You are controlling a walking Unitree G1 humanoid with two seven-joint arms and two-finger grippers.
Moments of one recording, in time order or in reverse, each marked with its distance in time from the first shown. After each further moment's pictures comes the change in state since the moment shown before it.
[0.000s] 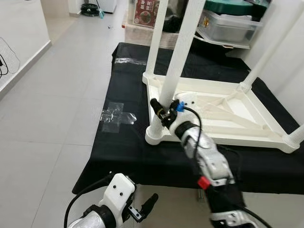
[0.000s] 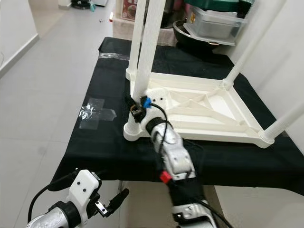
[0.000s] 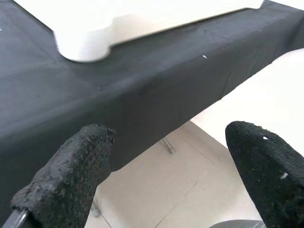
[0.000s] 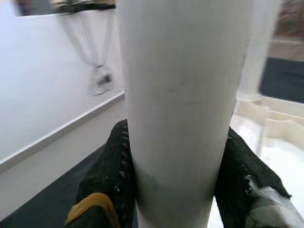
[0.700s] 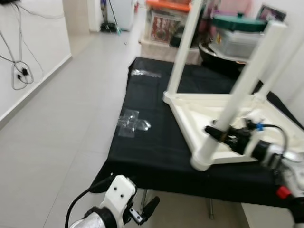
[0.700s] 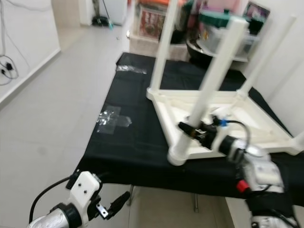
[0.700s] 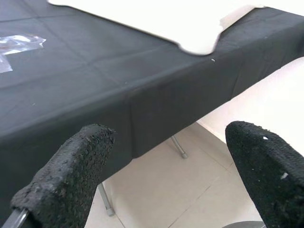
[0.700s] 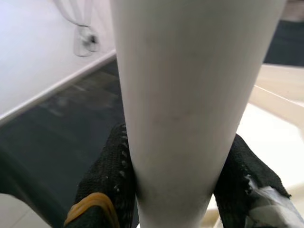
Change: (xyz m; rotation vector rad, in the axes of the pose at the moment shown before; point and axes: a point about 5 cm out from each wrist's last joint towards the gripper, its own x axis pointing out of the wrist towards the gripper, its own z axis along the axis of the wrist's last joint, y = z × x) left arm 0.000 0.002 -0.001 -0.003 0.002 -0.023; right arm -0.133 -0.138 0.005 0.026 0.238 -0.166
